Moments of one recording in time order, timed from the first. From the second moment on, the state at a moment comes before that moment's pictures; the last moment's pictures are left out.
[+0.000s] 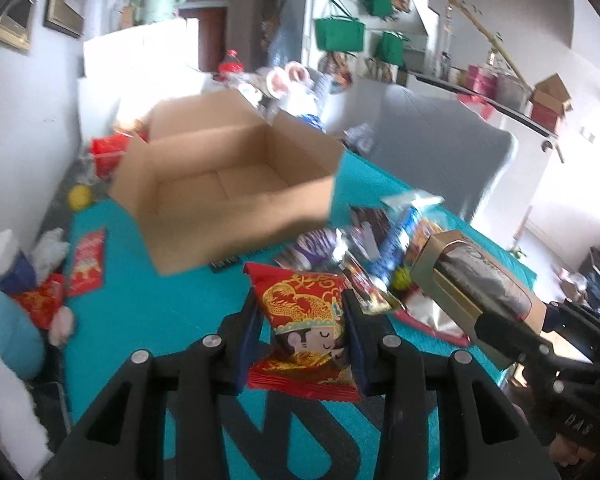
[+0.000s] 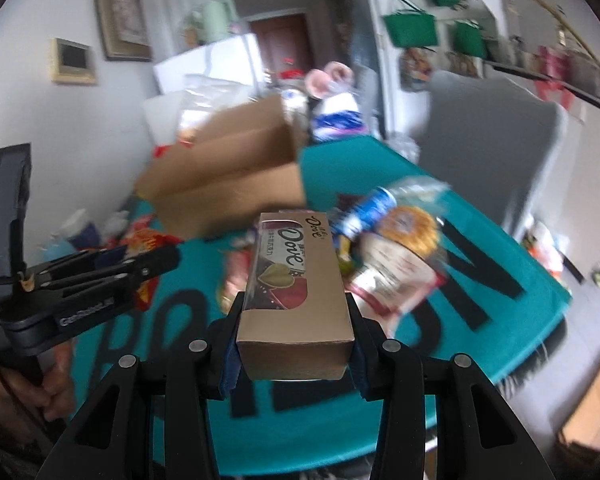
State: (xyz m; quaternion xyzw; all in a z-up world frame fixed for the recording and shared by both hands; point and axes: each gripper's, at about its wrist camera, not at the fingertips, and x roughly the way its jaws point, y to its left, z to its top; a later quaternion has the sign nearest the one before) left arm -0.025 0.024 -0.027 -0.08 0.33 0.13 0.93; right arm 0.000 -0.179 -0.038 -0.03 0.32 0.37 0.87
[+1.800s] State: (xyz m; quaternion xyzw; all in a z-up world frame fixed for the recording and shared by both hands) left arm 0.123 0.199 -0.008 -0.10 0.30 0.22 0.92; right arm 0.157 0.043 -0.018 -0.10 0.31 0.44 0.84
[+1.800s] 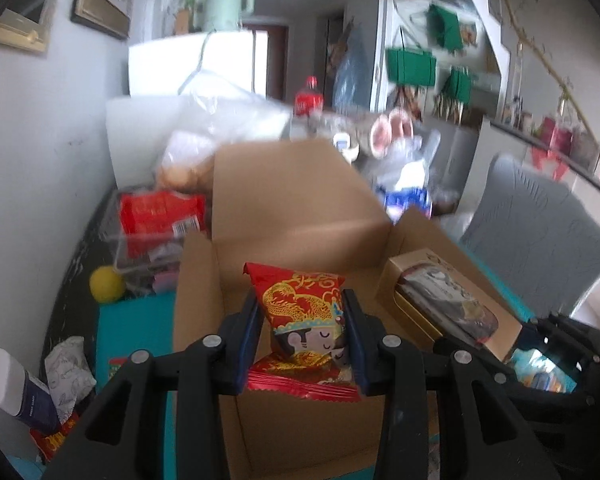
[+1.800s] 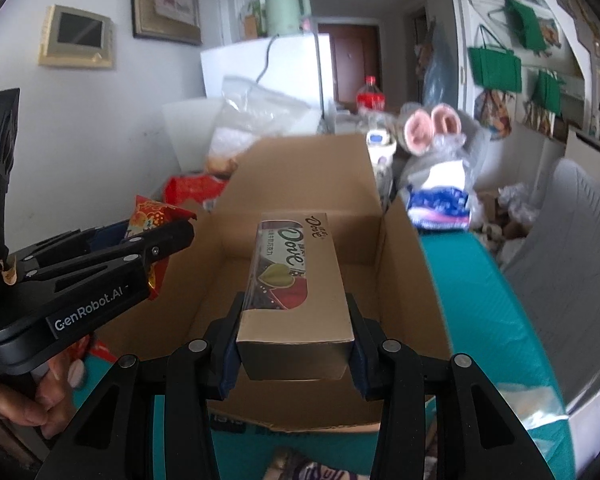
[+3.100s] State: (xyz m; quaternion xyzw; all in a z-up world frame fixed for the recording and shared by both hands) left arm 0.137 0.182 -0.025 -0.08 0.40 0.21 0.89; right arm 0.152 0.017 -0.011 -0.14 0.32 0.36 0.87
